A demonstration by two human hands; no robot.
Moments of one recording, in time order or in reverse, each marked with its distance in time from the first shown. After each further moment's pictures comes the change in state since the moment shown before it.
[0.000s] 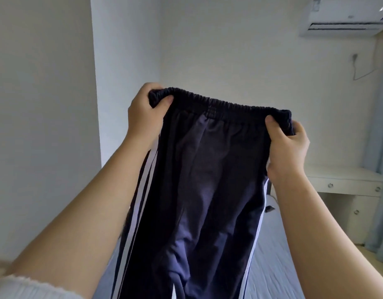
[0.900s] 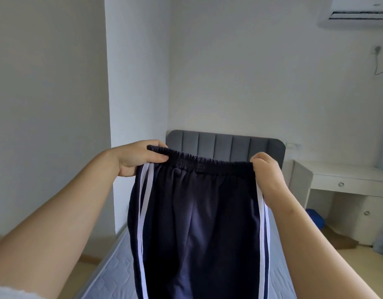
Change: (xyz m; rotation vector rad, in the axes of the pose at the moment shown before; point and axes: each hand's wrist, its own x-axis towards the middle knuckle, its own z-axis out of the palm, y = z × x) left_hand -0.035 -0.063 -0.064 -0.159 -0.802 -0.783; right_hand -0.032 0.061 -0.004 -0.650 -0.356 0.252
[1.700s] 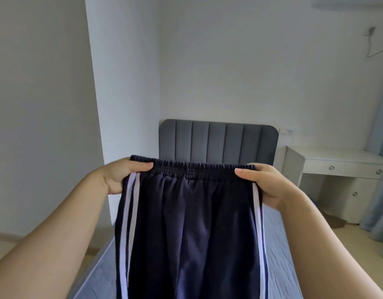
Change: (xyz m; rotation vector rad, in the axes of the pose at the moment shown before) left_hand 0.008 -0.064 0.005 -0.280 0.002 -0.176; right_hand -0.006 0.042 -0.025 0.431 -0.442 0.242
